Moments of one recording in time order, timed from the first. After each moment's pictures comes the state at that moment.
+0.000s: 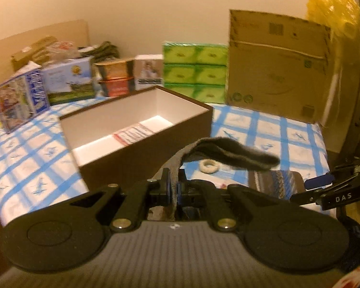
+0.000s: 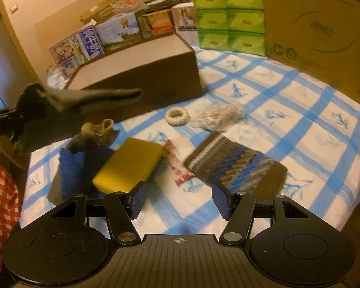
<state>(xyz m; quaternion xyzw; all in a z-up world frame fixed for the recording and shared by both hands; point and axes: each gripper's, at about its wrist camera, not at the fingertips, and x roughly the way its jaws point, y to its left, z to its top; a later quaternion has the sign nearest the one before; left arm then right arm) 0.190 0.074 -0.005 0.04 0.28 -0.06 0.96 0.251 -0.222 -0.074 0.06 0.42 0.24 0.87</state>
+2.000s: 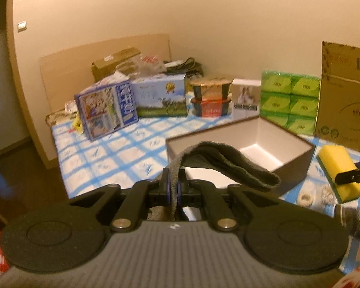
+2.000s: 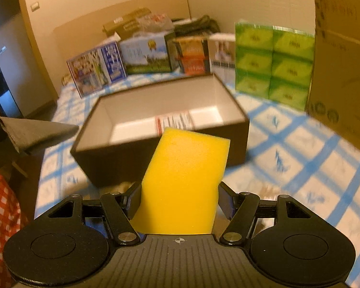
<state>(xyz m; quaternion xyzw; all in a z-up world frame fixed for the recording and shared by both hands) 0.208 0.182 0.042 0.04 0.24 0.12 0.96 0.339 -0.131 -0.017 0.03 0.37 0.28 0.89</state>
